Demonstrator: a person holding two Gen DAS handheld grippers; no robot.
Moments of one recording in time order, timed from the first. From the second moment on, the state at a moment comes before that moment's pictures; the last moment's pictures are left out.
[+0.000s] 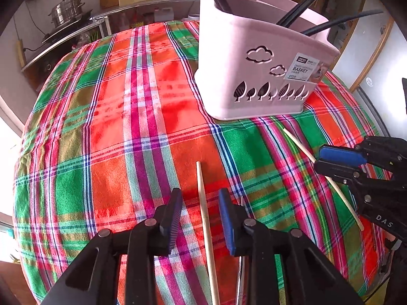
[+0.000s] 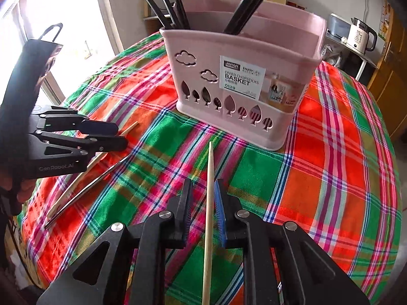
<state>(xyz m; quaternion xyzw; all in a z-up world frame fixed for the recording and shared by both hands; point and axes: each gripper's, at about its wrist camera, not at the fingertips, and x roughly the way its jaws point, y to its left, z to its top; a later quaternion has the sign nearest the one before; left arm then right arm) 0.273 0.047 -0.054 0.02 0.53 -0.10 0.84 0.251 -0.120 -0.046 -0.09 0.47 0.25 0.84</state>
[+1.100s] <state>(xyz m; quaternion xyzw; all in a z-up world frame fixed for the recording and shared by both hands) 0.261 0.043 0.018 0.02 0.44 -0.12 0.89 0.247 -0.123 0.012 -0.07 0.41 0.26 0.87</state>
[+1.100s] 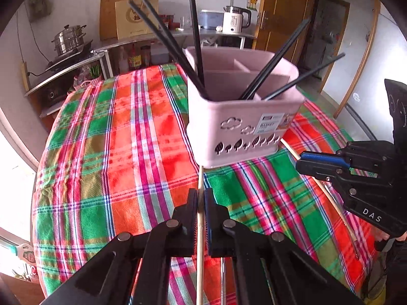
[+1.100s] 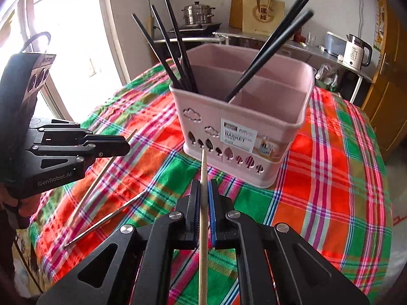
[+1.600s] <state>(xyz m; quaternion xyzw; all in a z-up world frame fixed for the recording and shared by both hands) 0.235 0.038 0.077 0.01 0.38 -0.14 0.92 0.228 -0.145 0.057 -0.03 0.34 0.27 0.90</state>
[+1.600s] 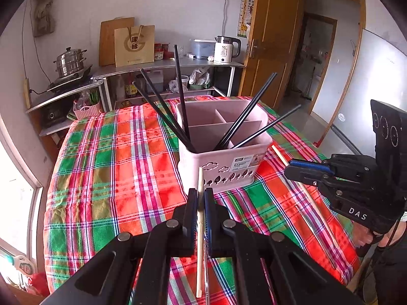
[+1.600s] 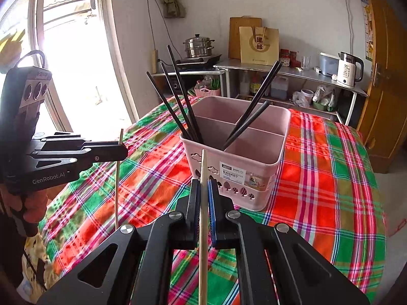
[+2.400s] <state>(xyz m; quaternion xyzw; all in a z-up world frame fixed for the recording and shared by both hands) 0.228 0.026 0.097 0.00 0.36 -0.16 0.92 0.218 -0.160 0.078 0.01 0.29 0.29 0.91</state>
